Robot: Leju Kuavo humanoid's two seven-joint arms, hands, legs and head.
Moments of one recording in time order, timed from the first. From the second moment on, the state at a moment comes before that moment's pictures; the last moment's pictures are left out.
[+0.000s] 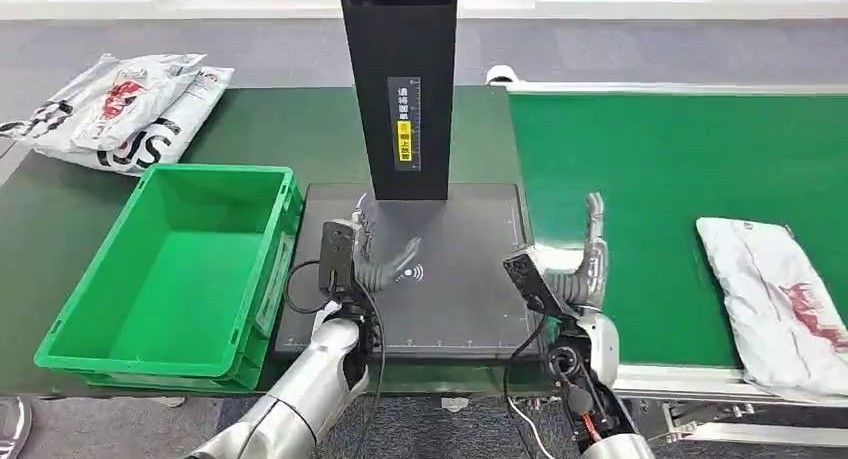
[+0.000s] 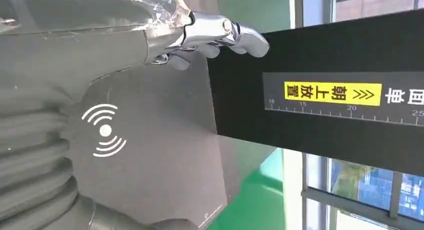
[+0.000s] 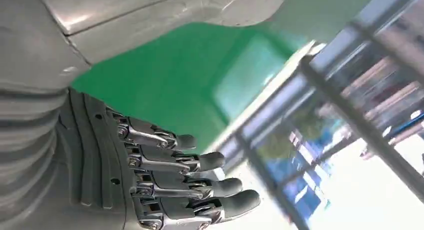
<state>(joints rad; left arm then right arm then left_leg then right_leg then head) -0.55 -0.35 -0.25 -0.57 0.05 0.32 -0.58 -0.35 0.17 -0.06 -0.85 0.94 -0.70 -0.32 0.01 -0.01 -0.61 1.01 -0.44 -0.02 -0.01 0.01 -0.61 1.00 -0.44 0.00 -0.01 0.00</state>
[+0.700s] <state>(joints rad) -0.53 -0.34 -0.25 -0.58 0.05 0.33 -0.58 -0.30 0.14 -0.64 -0.89 1.51 -0.70 0.00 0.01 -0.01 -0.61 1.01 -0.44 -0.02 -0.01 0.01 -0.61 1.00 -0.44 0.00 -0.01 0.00</state>
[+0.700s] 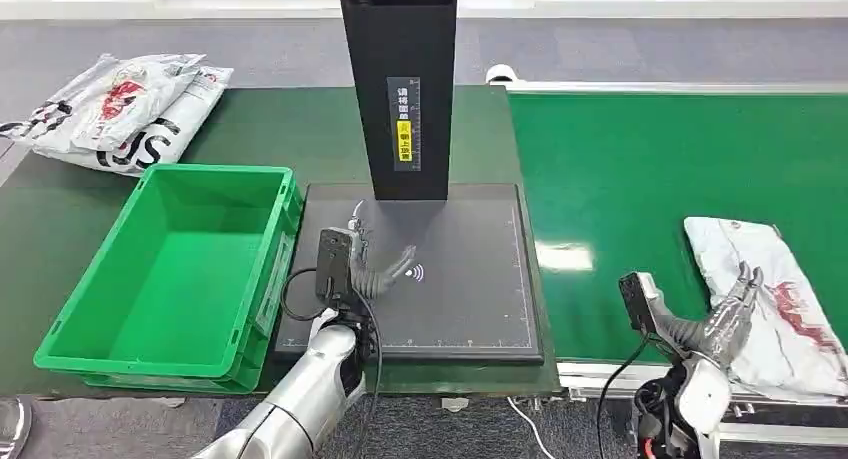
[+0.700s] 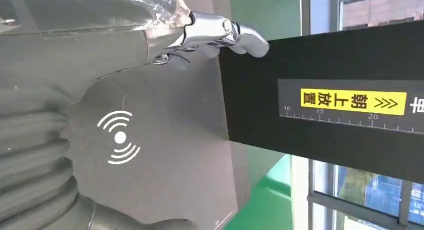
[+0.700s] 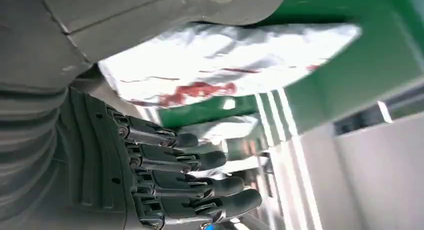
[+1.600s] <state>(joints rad) -0.55 -0.35 -0.24 -0.54 0.03 0.33 -0.57 -0.41 -0.12 -0.48 -0.34 1.57 -0.55 0.56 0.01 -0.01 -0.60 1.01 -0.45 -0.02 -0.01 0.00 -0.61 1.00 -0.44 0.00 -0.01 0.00</state>
